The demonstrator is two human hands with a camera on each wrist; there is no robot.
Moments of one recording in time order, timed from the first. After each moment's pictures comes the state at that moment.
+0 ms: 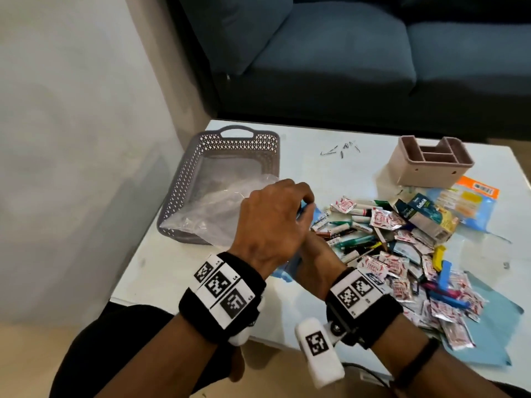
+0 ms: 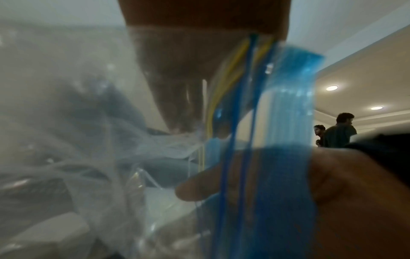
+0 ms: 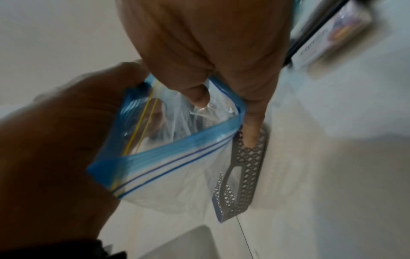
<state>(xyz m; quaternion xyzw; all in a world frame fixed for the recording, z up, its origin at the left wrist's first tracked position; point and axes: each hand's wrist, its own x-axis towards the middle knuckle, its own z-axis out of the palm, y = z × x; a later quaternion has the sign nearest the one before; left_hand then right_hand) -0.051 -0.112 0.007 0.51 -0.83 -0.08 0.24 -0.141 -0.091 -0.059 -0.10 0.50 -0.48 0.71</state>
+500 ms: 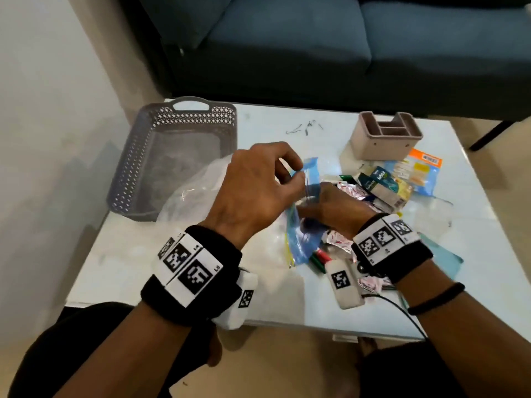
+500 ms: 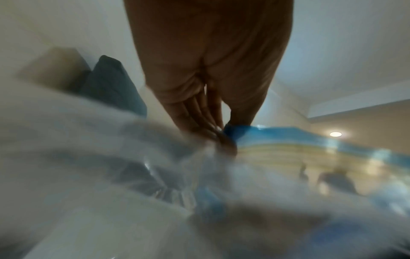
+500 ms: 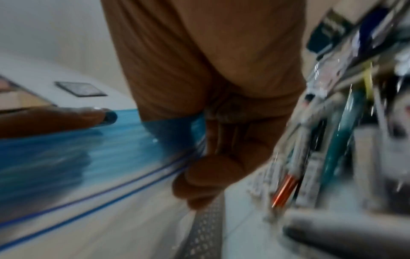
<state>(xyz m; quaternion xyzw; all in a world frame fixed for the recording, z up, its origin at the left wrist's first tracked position) -0.056 -0.115 0.032 0.45 -0.77 -0.32 0.31 -0.227 -0.092 -0.030 -0.46 0.64 -0.28 0.55</state>
